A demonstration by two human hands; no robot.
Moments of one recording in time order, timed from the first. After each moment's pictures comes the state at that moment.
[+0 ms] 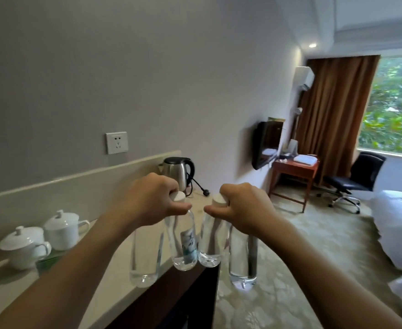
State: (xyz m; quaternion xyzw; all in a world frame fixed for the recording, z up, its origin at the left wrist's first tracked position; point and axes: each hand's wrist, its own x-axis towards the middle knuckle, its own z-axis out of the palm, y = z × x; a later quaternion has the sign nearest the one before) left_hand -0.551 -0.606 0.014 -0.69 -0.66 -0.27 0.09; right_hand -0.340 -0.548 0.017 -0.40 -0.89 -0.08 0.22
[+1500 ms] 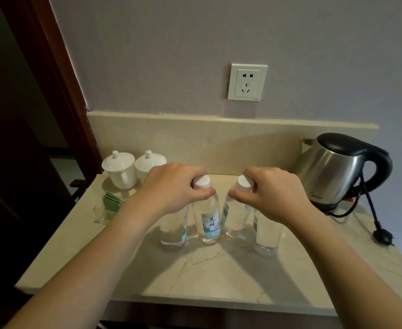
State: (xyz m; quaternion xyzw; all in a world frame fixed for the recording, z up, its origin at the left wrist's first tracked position) left_hand -0.675 -0.473 -0.085 -0.30 -0.94 -0.14 0.08; right_hand -0.614 -0.258 -0.102 0.02 -0.98 0.05 0.17
